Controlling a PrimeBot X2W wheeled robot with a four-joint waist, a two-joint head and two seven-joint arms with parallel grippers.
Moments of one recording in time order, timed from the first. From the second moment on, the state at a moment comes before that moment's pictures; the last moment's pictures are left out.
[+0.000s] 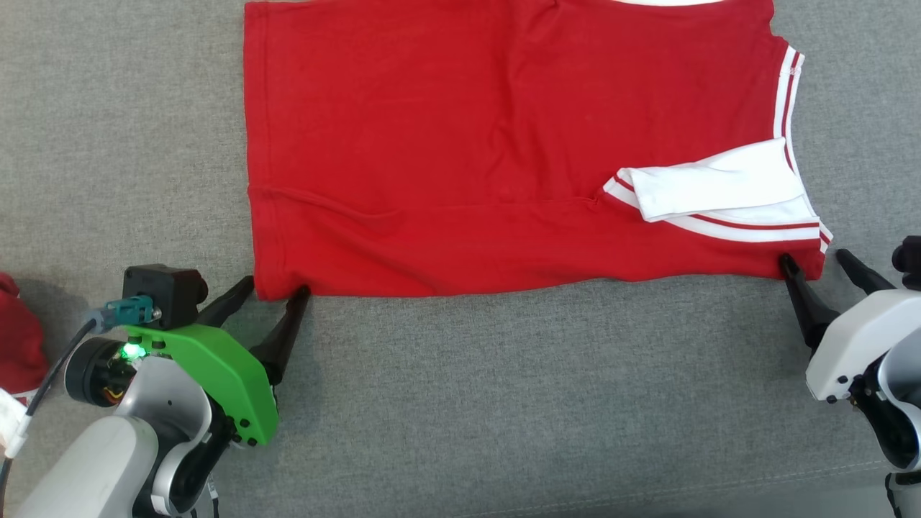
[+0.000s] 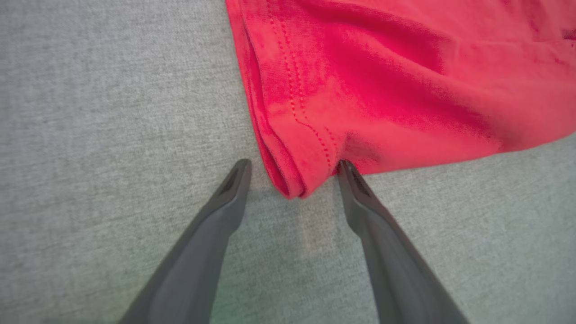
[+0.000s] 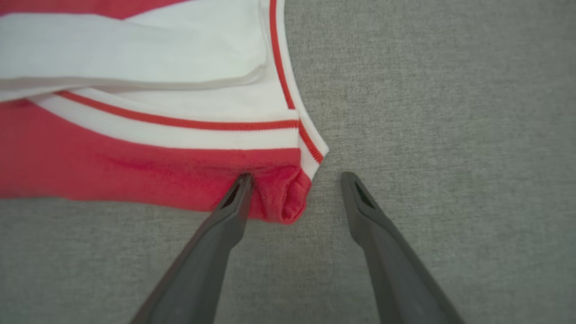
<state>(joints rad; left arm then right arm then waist) -0.30 0.56 -0.50 -0.10 -0.77 0.13 0.35 -0.12 -0.26 -0.13 -0.12 0.31 0.13 0.50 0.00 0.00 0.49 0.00</state>
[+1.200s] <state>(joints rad) 0.08 0.66 -0.57 -0.35 -0.87 0.12 0.34 0.16 -0.39 -0.31 -0.20 0.58 0.13 0.71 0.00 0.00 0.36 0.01</state>
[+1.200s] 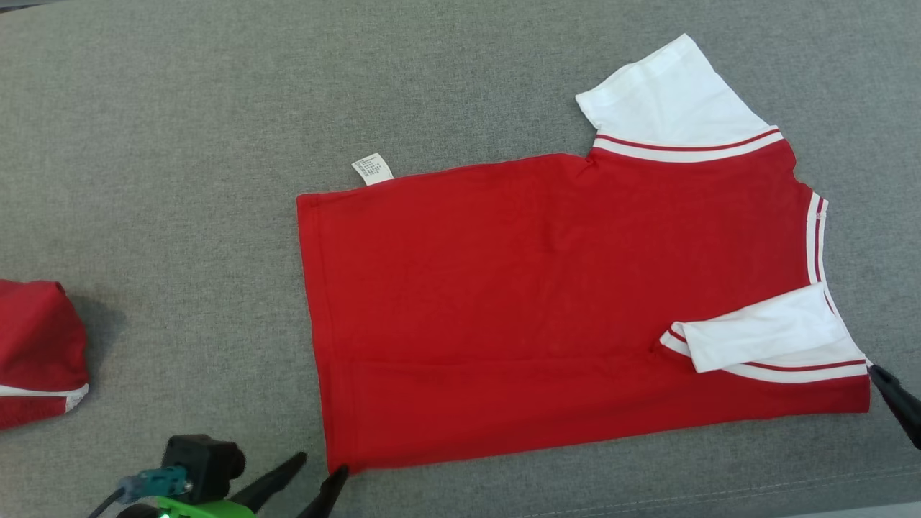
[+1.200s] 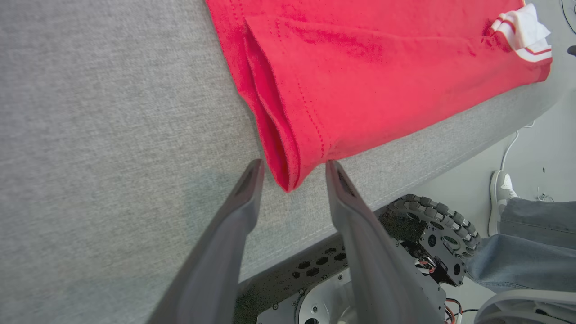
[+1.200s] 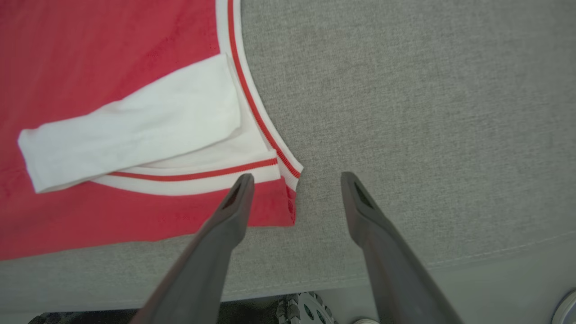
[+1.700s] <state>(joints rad) -0.31 0.64 -0.42 -0.31 -0.83 0.17 0.34 -0.41 -0.49 -0.14 -0.23 0.43 0.13 0.73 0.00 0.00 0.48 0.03</state>
